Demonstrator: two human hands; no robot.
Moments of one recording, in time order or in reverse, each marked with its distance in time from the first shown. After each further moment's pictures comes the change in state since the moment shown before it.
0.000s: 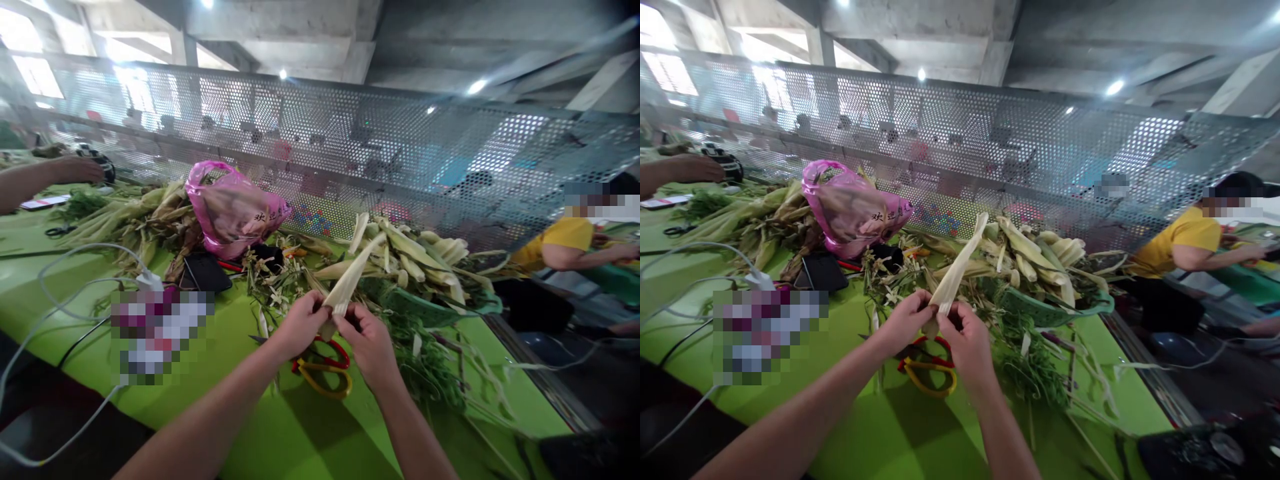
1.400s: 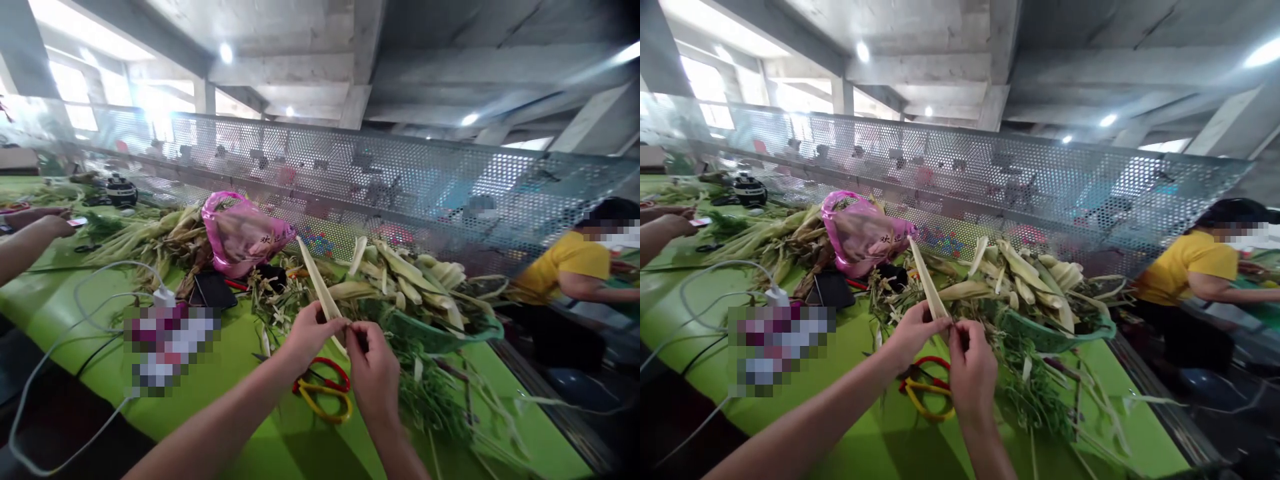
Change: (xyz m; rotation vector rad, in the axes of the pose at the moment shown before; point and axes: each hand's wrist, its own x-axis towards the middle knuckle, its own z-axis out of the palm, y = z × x) left_hand 0.002 0.033 0.018 -0.348 0.092 -0.021; right_hand -0.011 -0.006 0.001 -0.397 0.346 -0.206
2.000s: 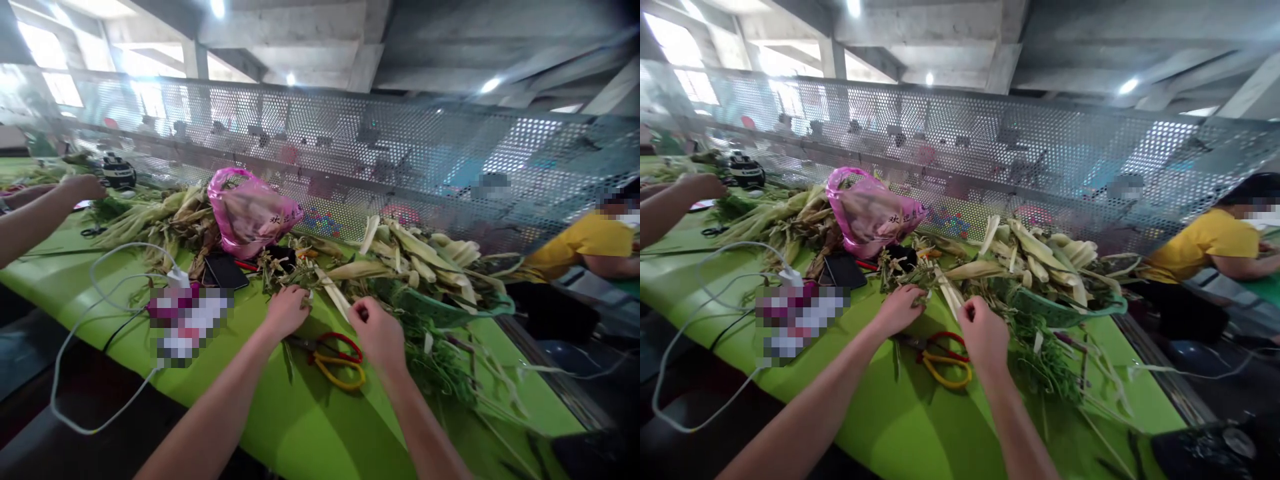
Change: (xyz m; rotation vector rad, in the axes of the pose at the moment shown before) left_hand 0.006 -0.021 -0.093 1.265 -0.021 0.098; right_hand 0.015 0.015 0.014 -0.565 -0.207 0.025
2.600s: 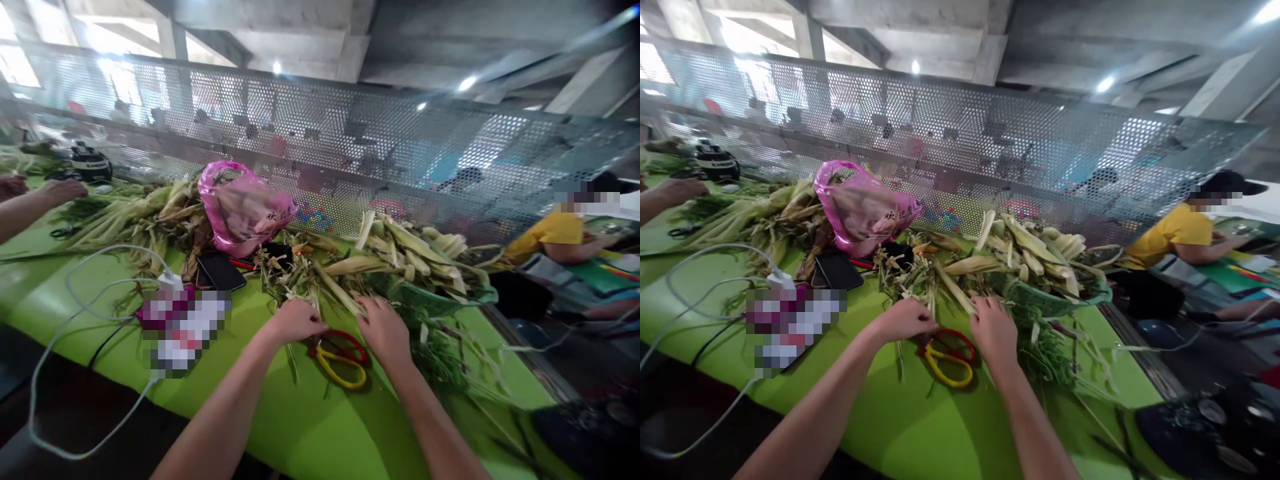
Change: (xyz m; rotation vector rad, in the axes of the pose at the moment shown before) left_hand -0.007 0.013 -0.012 -0.088 -0.318 0.213; right_hand 0.004 0.029 0.015 -0.242 -0.066 -0.155
